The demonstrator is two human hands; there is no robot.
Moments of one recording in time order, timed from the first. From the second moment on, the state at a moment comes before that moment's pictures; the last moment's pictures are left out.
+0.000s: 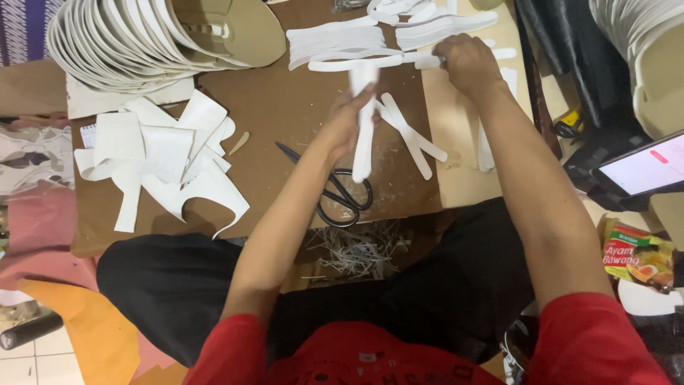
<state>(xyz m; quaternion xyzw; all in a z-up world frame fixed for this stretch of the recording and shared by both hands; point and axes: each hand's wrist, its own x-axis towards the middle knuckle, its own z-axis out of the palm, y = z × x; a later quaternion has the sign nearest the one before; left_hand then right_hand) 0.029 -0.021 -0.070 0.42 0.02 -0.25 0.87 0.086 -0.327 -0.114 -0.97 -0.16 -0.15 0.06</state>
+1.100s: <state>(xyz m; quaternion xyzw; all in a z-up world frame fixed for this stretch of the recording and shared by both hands) 0.121 -0.058 -0.080 0.70 -0.11 -0.27 0.66 0.089 -0.331 -0.099 -0.98 -0.12 -0.09 0.09</state>
